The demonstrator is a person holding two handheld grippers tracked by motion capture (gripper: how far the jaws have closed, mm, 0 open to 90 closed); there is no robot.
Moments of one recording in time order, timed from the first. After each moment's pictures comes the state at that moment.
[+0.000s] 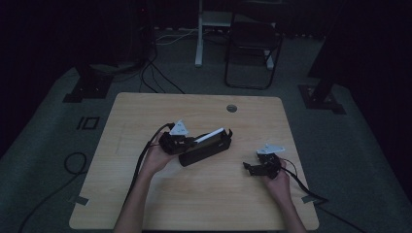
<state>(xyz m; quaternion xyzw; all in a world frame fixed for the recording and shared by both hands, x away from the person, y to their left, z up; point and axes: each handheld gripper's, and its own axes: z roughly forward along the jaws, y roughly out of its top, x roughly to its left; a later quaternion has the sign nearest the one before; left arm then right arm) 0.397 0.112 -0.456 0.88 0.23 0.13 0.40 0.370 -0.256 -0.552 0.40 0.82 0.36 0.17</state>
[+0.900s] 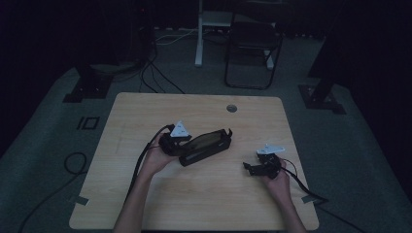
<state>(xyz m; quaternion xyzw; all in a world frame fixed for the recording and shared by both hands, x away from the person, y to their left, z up) 0.394 0.116 -0.459 0.87 0.25 0.16 0.39 0.370 -0.256 -0.552 0.40 0.82 0.36 0.17</state>
